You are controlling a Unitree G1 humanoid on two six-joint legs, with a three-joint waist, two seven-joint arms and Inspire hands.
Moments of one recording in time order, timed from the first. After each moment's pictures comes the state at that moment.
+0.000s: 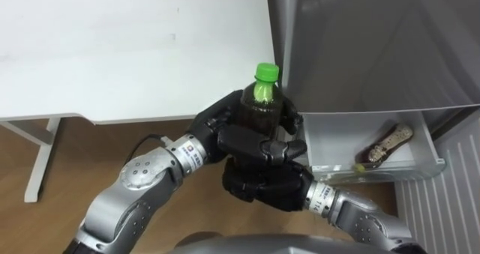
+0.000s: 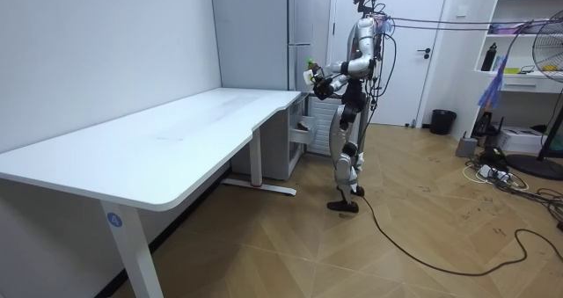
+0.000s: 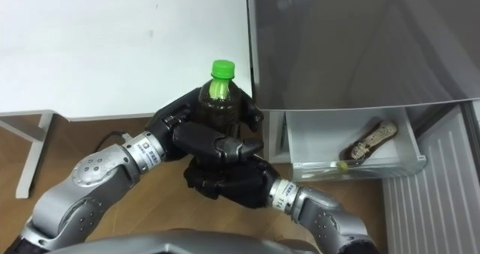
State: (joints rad) left arm 0.19 0.37 -0.38 -0.26 -0.51 0.28 -0.31; right arm 0.14 -0.27 0.41 0.46 0.74 0.17 0.89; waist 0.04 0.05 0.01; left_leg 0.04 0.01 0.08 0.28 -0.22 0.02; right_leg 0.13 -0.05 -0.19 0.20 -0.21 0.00
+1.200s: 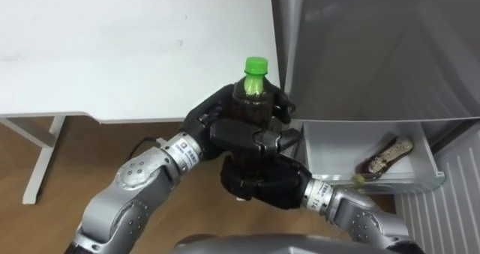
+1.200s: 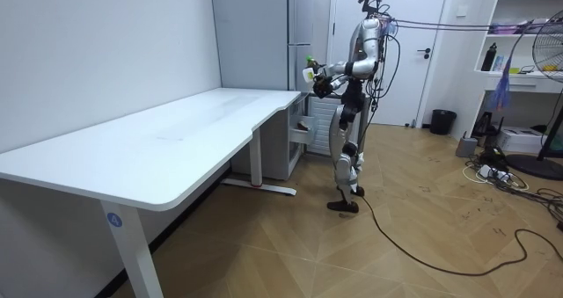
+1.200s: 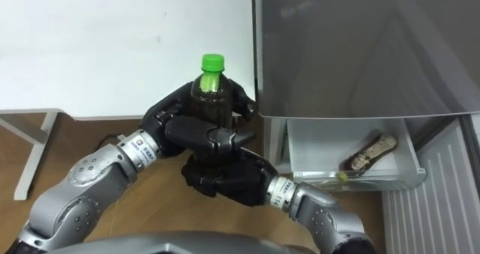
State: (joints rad) left arm 0.22 0.35 -0.33 -0.25 -0.59 0.28 -0.29; right arm 0.14 -0.23 0.37 0.45 0.68 0.20 0.91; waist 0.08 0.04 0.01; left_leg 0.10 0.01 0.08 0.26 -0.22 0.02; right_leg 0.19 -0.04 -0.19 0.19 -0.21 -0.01
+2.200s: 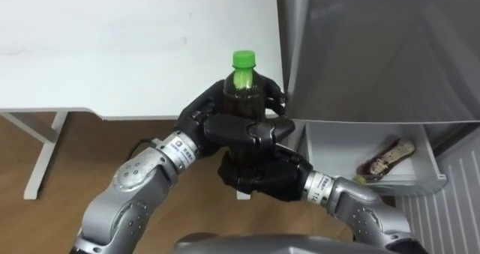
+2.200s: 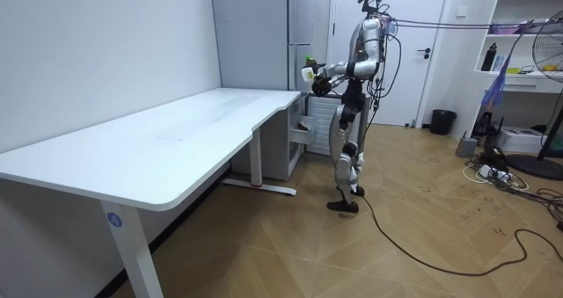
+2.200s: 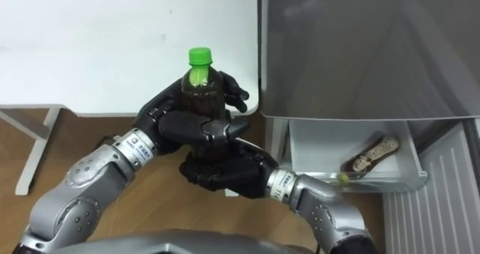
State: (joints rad) left arm 0.24 0.29 -0.27 -0.26 -0.57 0.28 -0.31; right arm 0.14 -0.21 0.31 0.37 0.56 0.20 0.88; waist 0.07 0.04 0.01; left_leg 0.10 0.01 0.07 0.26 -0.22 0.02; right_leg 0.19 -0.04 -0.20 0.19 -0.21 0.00
